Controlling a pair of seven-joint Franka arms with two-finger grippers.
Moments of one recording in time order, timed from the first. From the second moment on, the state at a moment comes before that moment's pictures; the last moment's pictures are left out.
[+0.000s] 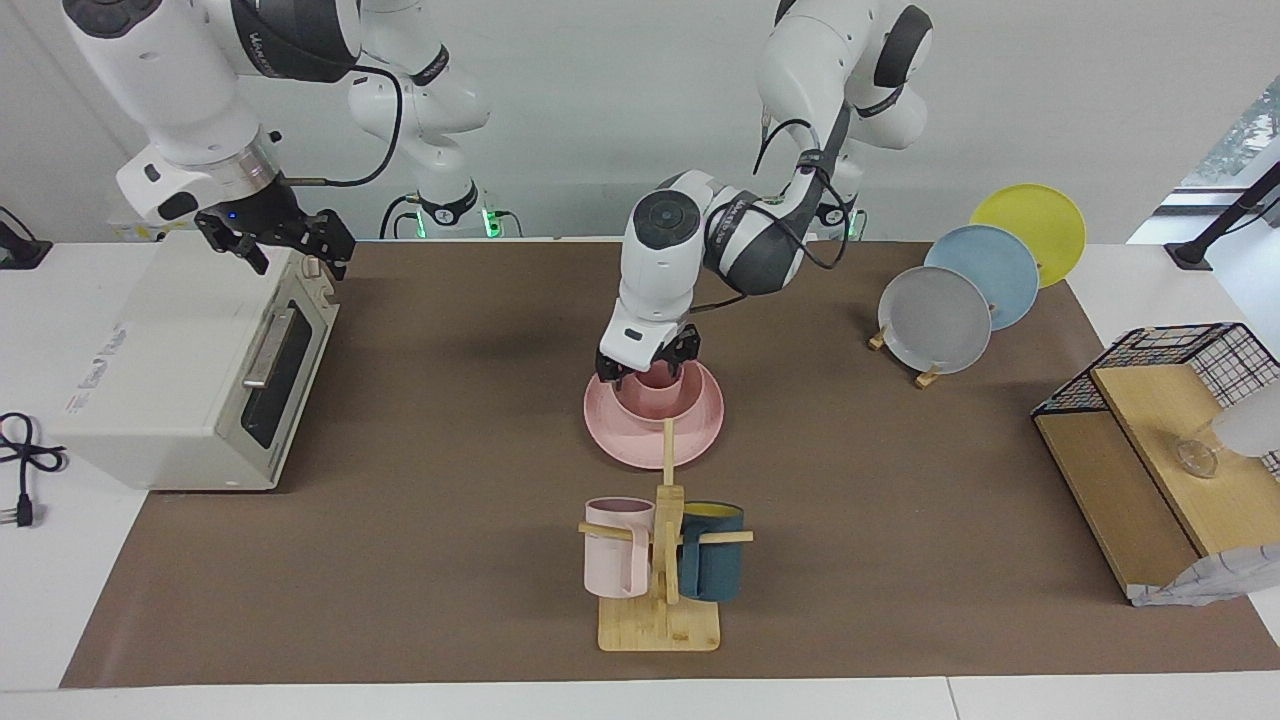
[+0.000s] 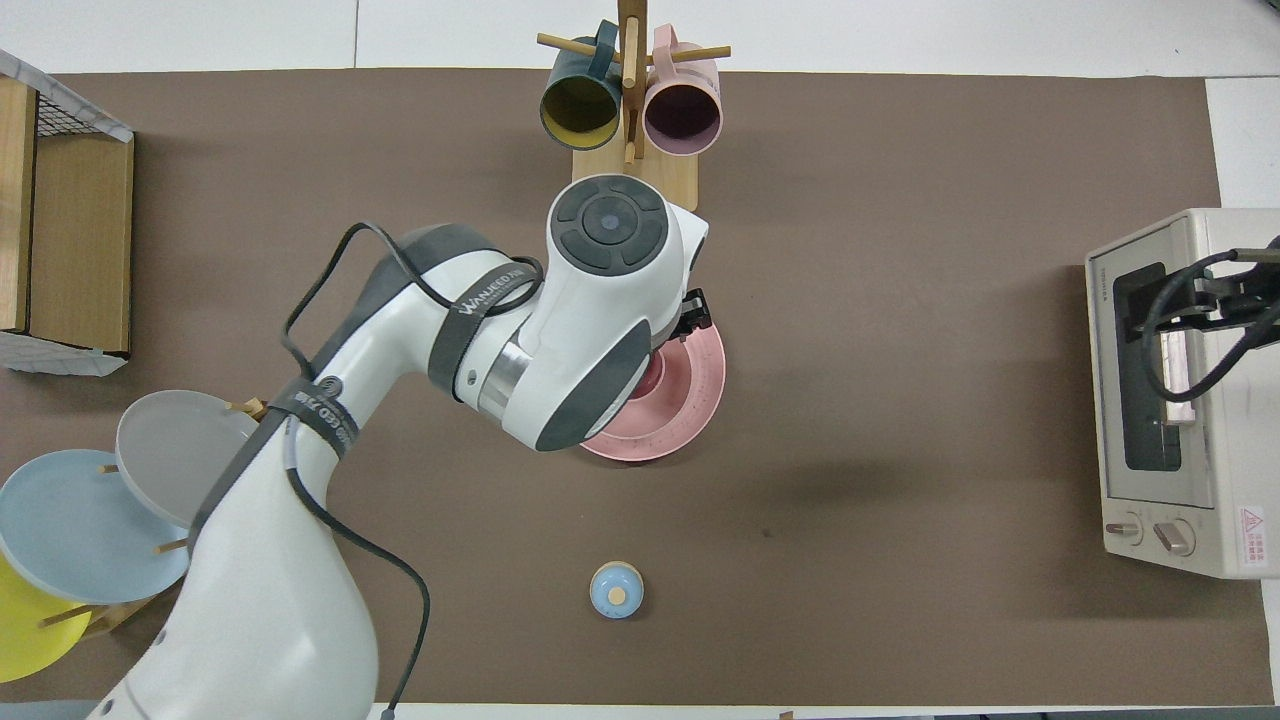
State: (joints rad) left arm -0.63 0.44 -0.08 -1.45 -0.05 1.87 -0.91; right arm 0.04 0.01 -0.09 -1.58 -0.05 1.47 0.05
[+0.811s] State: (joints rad) left arm -0.10 0.00 -0.06 -1.49 -0.07 1.48 -0.26; right arm 0.03 0.00 -0.10 -1.57 -0.04 1.46 0.05
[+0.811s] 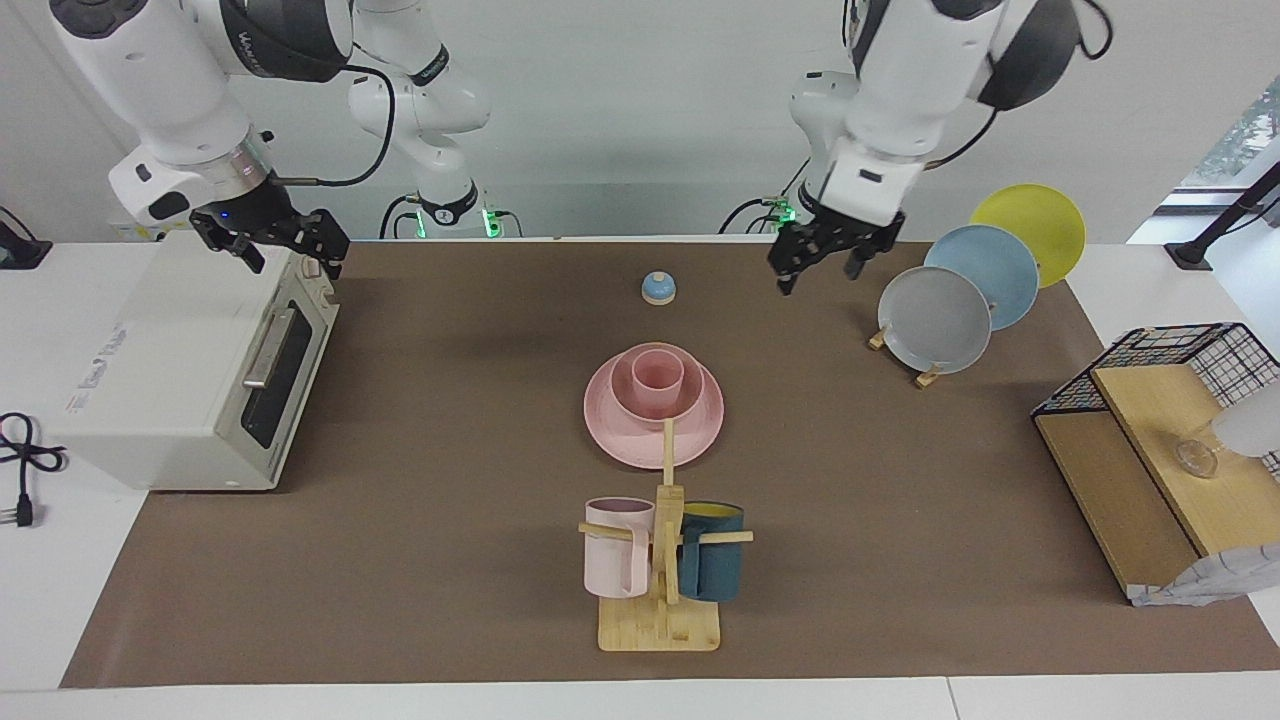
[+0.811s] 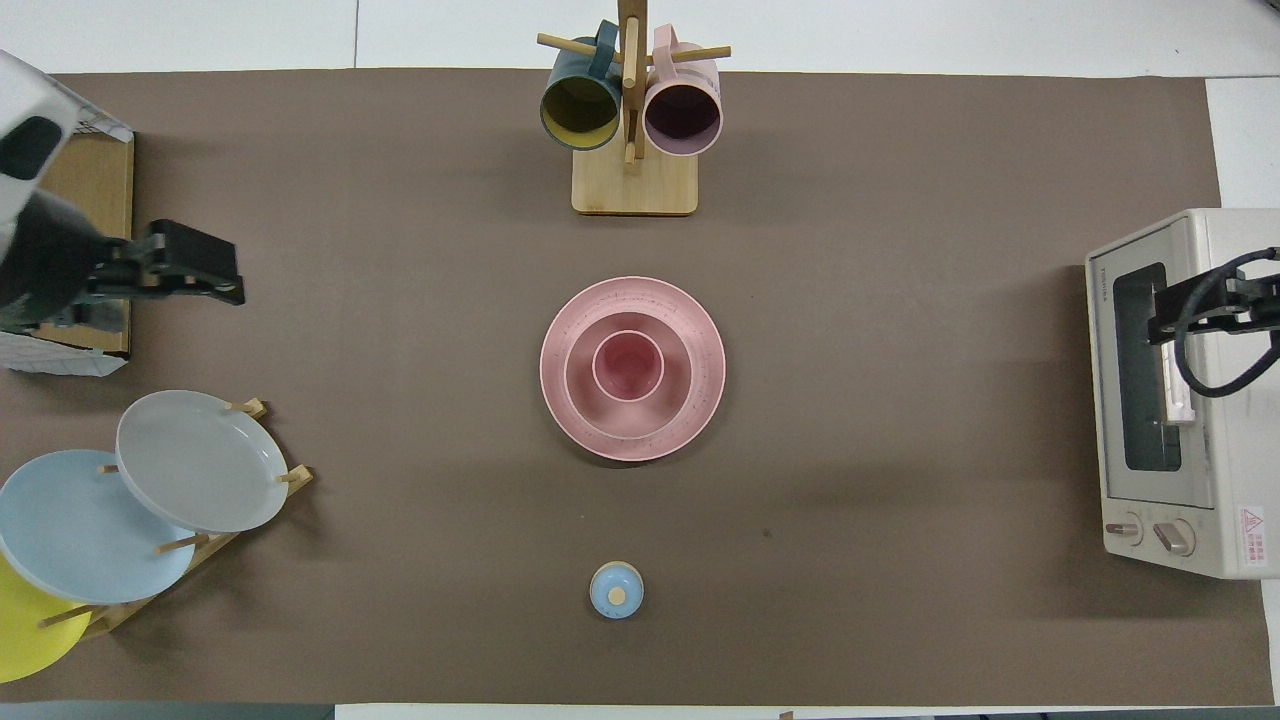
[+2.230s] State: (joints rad) left arm -0.02 -0.04 -0.08 -1.58 -0.01 1.48 -0.08; right arm 0.03 0.00 -0.10 -1.57 -0.04 1.45 0.05
